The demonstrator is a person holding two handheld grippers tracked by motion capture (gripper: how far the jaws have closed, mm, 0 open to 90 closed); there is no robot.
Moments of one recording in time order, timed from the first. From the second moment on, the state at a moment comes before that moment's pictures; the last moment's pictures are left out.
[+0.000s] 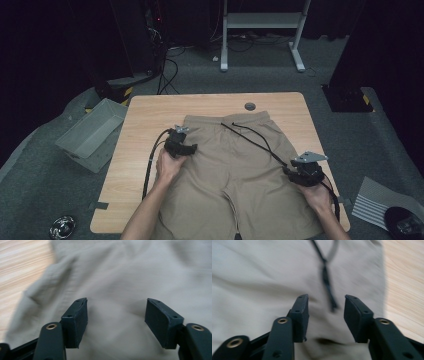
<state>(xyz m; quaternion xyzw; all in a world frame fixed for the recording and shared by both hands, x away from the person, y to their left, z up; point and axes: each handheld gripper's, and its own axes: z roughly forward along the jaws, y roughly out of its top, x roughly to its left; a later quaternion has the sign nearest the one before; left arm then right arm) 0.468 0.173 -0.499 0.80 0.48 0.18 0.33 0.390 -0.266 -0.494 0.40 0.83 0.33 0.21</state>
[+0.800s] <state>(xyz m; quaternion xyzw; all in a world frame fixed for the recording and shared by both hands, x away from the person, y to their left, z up) 0.453 0.161 -0.520 0.80 0.47 0.19 0.33 0.423 -0.207 -0.515 0.38 0.85 0.33 0.16</state>
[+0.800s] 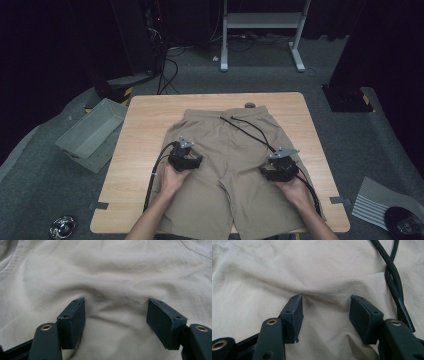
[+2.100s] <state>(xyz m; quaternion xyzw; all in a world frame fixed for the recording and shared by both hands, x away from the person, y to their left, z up) 0.435 0.202 -0.527 0.76 0.50 0.22 0.34 0.430 -0.226 -0.523 0.43 0.81 0.35 0.19</state>
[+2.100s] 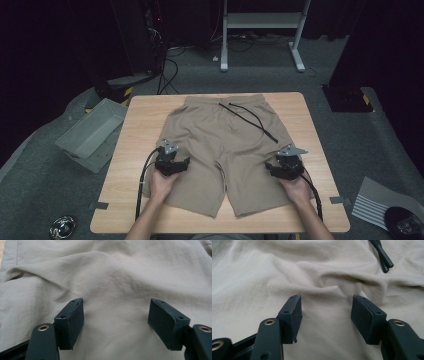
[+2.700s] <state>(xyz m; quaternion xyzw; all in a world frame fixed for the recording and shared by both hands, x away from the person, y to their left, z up) 0.380 0.226 -0.520 0.77 0.51 0.19 0.33 0.401 -0.255 -0.521 0.44 0.81 0.34 0.20</state>
